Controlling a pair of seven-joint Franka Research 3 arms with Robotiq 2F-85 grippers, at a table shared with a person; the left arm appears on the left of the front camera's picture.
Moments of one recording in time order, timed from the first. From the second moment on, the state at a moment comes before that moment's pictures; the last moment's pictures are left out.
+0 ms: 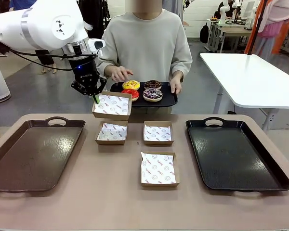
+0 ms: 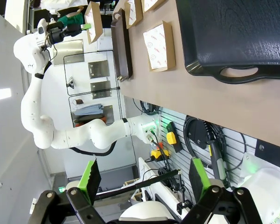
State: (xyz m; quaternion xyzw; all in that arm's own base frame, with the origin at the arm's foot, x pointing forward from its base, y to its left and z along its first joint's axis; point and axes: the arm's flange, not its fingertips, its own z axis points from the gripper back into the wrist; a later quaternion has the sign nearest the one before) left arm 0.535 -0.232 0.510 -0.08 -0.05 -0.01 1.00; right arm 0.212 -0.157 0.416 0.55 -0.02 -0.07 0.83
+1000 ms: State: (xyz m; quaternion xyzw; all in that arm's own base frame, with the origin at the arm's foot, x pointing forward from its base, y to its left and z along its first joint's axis) left arm 0.531 -0.235 0.513 -0.08 -0.05 -0.01 1.00; right arm 0.212 -0.157 0.416 0.55 -0.02 -0.07 0.83
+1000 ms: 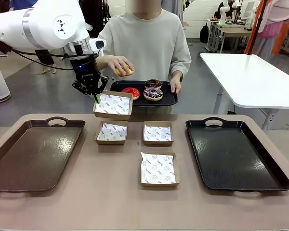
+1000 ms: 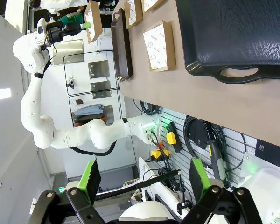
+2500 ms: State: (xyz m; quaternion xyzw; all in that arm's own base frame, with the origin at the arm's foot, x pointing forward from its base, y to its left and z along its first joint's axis) left arm 0.531 -0.234 0.512 -0.08 -0.05 -0.01 1.00; right arm 0.212 -0.157 0.416 0.55 -0.02 -0.07 0.83
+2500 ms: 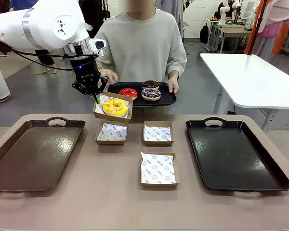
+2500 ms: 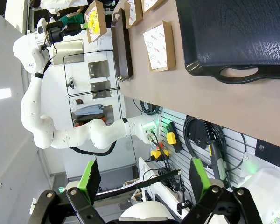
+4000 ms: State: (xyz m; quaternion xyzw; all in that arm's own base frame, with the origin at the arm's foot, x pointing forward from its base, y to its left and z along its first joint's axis) left arm 0.530 -0.232 0.507 -0.08 -0.03 -0.05 1.00; right arm 0.212 -0.157 0.416 0.55 -0.02 -0.07 0.83
